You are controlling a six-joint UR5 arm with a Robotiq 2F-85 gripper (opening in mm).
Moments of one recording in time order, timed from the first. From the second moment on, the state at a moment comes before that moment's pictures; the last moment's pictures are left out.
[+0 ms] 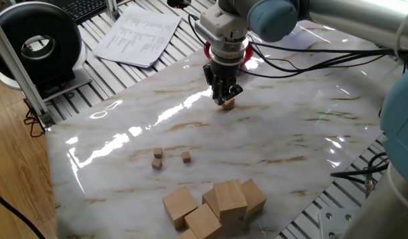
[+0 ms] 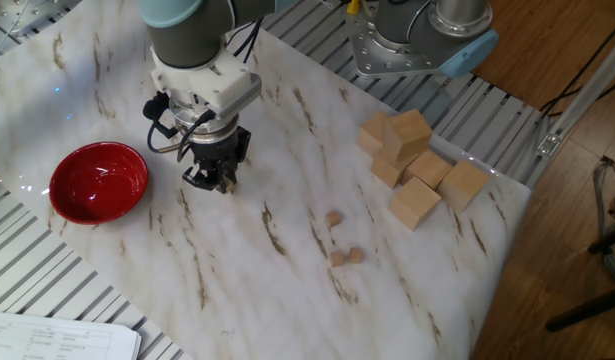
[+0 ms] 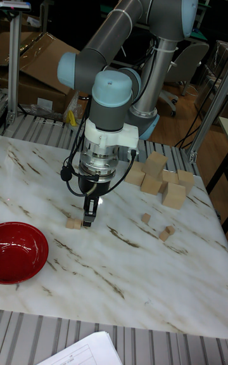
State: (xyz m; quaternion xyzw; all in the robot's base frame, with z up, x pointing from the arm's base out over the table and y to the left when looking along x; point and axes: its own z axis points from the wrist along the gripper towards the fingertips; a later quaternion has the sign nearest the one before) arm 0.537 -0.024 0.030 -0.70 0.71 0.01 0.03
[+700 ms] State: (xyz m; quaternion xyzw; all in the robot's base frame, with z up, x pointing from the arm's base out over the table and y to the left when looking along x) arm 0.536 -0.022 0.029 -0.70 0.71 0.01 0.03
